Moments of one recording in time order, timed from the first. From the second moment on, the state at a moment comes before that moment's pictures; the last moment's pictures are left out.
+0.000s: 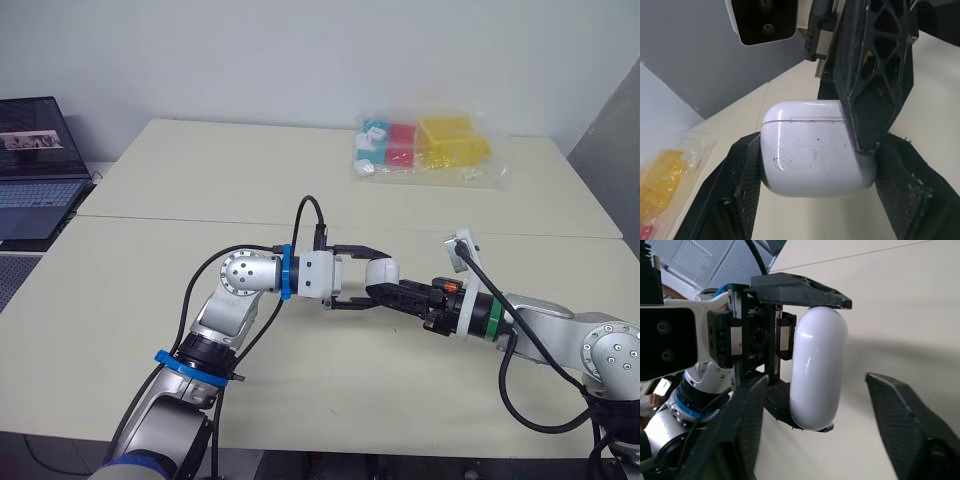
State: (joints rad) left arm -0.58 0.39 -0.27 0.14 -0.19 -0.33 -1.19; right arm -0.32 -0.72 0.04 -0.47 1.76 0.95 -0.16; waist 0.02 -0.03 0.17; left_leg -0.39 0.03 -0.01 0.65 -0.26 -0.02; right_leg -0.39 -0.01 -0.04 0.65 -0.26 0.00
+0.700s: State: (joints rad) left arm -0.55 0.38 -0.27 0.08 -0.20 -0.26 -1.16; right arm -0.33 -0.75 0.05 -0.45 1.84 0.95 -0.18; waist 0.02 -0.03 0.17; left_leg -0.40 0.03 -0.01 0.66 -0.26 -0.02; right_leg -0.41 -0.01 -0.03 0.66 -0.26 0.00
